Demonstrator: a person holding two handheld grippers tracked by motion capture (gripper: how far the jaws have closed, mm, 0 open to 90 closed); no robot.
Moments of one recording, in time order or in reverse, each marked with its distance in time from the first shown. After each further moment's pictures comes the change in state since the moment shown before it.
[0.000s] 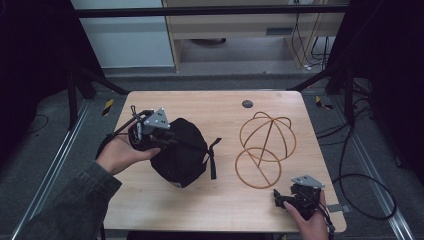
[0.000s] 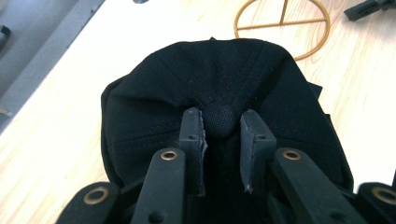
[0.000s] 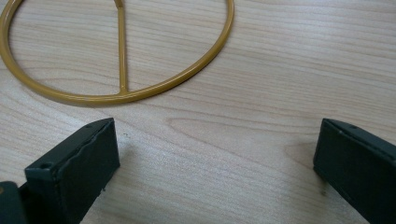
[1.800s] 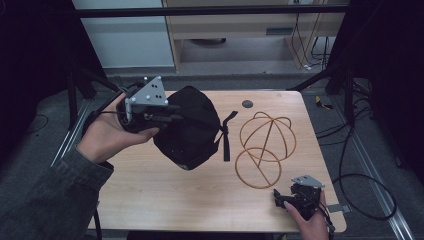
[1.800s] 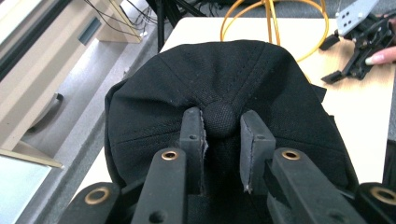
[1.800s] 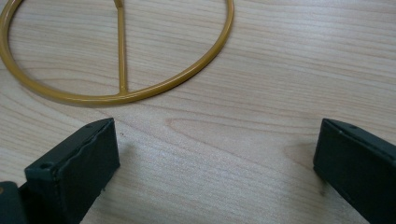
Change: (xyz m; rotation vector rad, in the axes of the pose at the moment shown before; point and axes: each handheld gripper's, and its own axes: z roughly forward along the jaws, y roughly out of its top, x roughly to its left) left arm -0.018 0.076 -0.083 -0.150 0.089 0.131; right arm 0.000 0.000 0.000 0.002 0.001 -0.003
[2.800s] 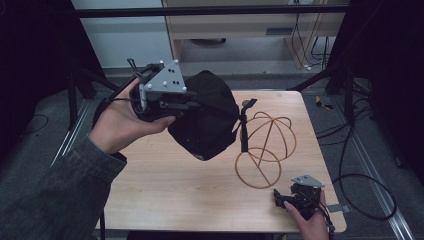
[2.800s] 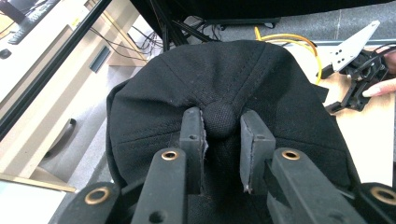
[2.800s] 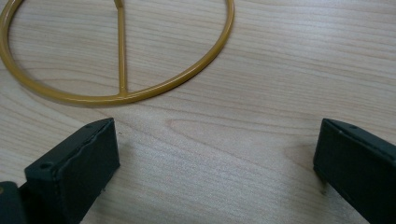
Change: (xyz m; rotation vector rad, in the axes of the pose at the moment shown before) left arm -0.006 0.050 -0.001 -0.059 0.022 0.058; right arm 0.000 0.000 0.001 -0.001 0.001 0.002
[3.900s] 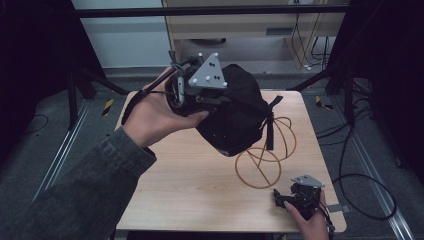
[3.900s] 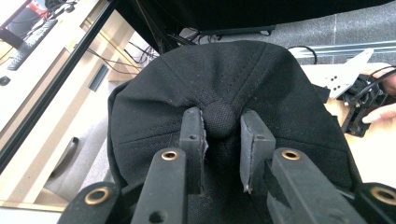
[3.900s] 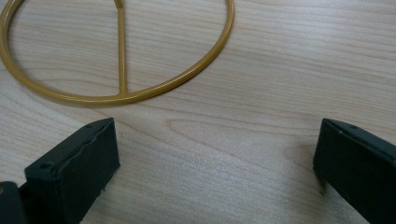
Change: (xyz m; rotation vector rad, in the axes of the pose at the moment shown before) left arm -0.018 0.055 0.031 -0.021 -0.004 0.072; right arm 0.000 0.000 0.000 0.000 0.002 -0.001
